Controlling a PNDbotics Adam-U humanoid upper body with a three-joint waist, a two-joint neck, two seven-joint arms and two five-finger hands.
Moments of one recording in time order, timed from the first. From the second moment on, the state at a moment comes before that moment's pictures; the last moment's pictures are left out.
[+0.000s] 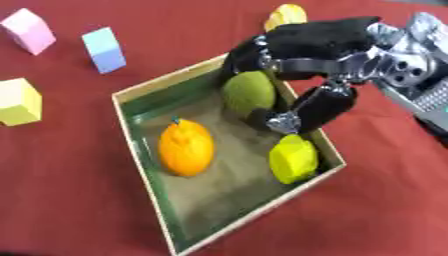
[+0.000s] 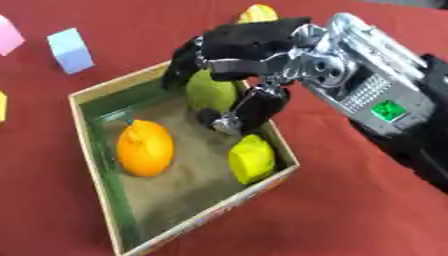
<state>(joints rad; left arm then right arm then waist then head) -0.24 0.44 0.08 -1.98 0.02 -0.19 0.49 -1.02 -0.76 0.58 -1.88 0.35 0.05 0.68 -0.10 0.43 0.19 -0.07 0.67</state>
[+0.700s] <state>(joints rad) -0.24 0.44 0.08 -1.98 0.02 -0.19 0.50 -1.04 -0.80 0.39 -1.82 0.25 0.09 0.56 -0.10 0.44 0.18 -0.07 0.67</state>
